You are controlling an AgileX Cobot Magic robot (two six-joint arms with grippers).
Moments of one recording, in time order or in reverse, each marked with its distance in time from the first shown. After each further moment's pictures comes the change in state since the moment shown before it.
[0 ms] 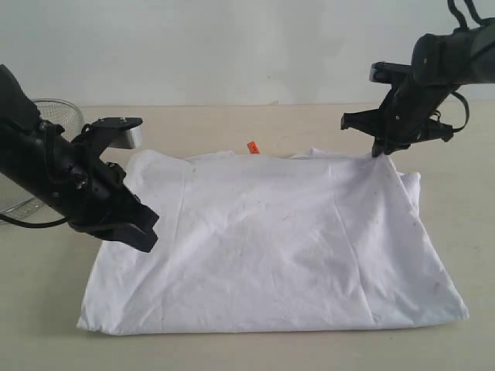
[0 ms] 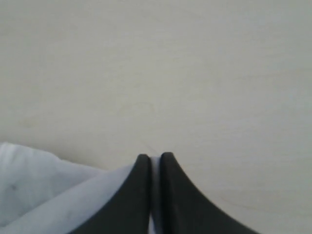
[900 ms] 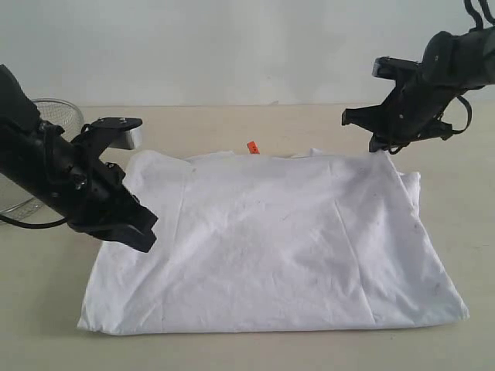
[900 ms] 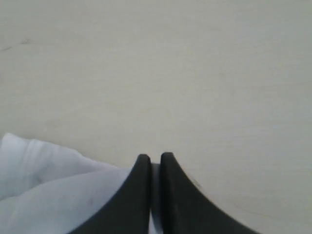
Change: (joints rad) left arm 0.000 0.000 0.000 0.014 -0.003 0.000; right arm -0.018 -0.039 0.063 0.140 -0.083 -0.146
